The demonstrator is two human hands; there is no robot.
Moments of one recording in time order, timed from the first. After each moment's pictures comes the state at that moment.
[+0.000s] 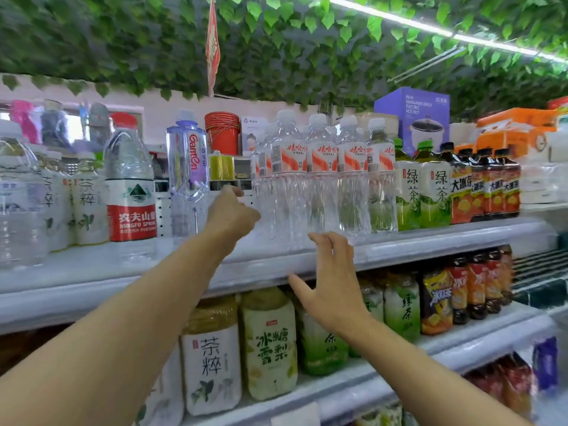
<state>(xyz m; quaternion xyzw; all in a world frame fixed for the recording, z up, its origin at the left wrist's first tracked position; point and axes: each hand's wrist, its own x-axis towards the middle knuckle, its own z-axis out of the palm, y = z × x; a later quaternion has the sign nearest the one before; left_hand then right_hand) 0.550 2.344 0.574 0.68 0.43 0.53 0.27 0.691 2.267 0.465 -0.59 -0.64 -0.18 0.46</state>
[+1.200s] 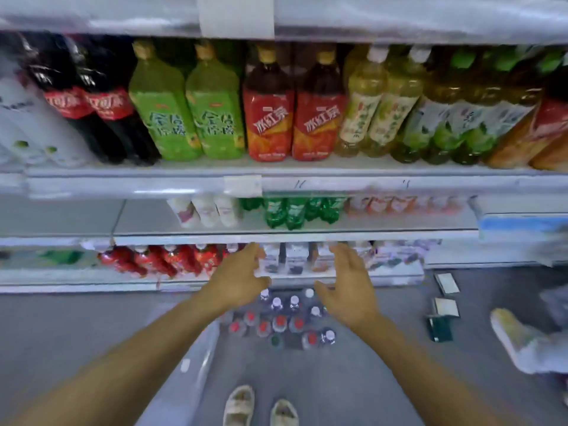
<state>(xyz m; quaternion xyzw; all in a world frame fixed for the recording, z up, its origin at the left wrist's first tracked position) 0.605 2.120 0.049 0.63 0.64 0.06 0.44 0.807 2.089 0.009 -0.70 -0.66 0.24 0.16</state>
